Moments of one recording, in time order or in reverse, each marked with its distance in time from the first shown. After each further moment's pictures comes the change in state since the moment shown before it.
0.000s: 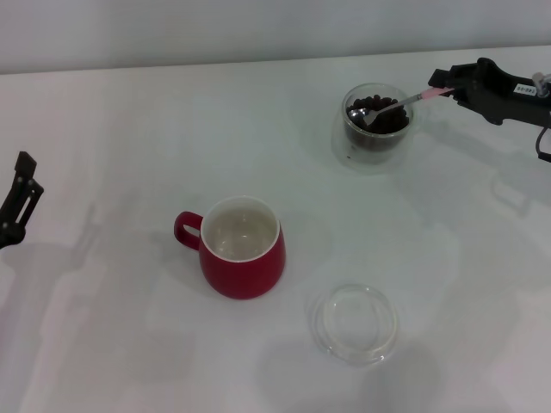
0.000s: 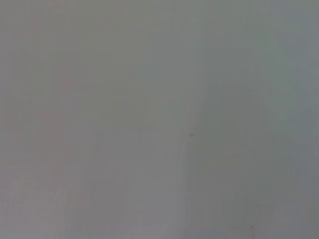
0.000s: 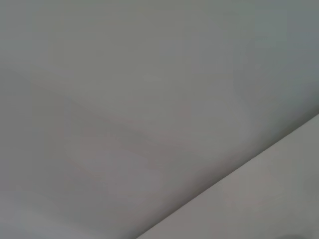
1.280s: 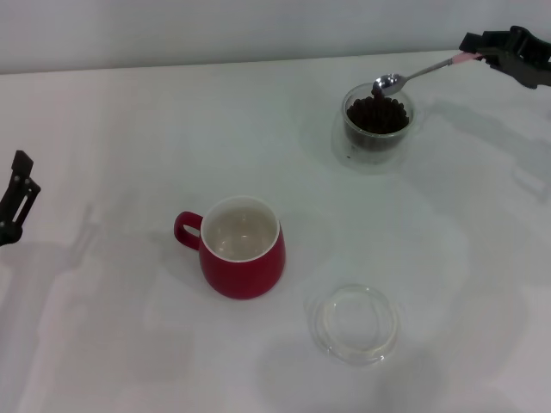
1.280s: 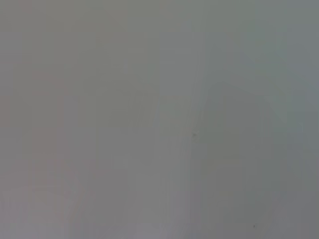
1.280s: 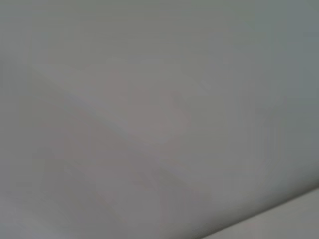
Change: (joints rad) left arm -0.004 0.001 0.000 -0.008 -0.006 0.000 0.000; right arm -0.037 -0.026 0.036 -0.104 0.006 -0.020 -0.104
